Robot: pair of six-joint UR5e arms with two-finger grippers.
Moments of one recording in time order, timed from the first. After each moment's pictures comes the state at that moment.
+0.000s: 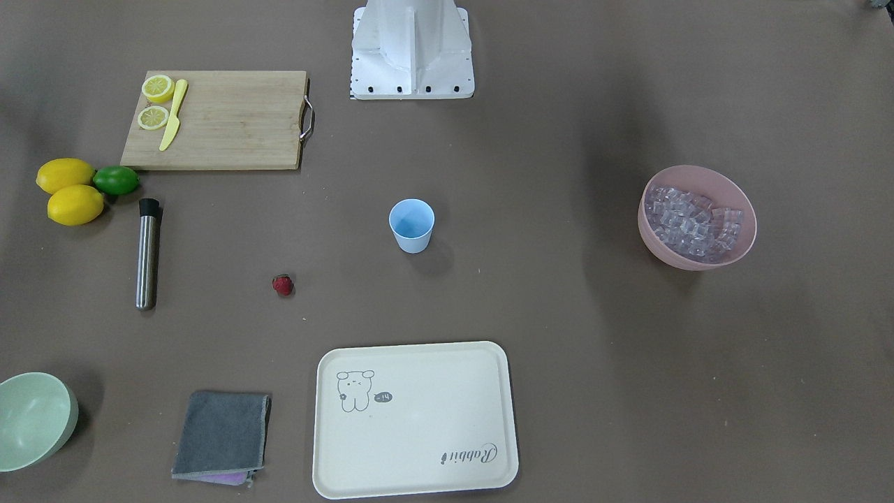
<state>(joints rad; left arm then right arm) -1.61 -1.41 -1.81 -1.65 -2.24 -0.18 1.54 -1.74 1.87 -1.63 2.26 0.02</state>
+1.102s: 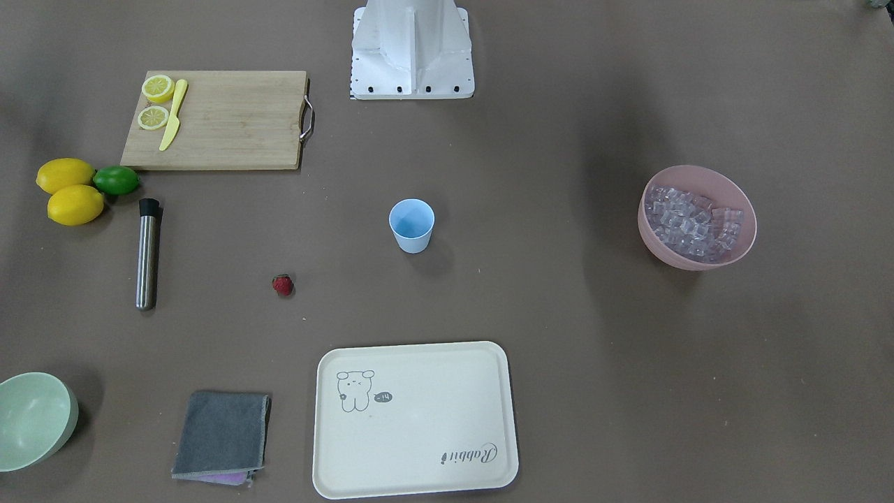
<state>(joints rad) -1.61 -1.42 -1.81 -1.73 -2.24 -0.18 1.54 -1.72 1.91 -1.63 2.26 0.02</state>
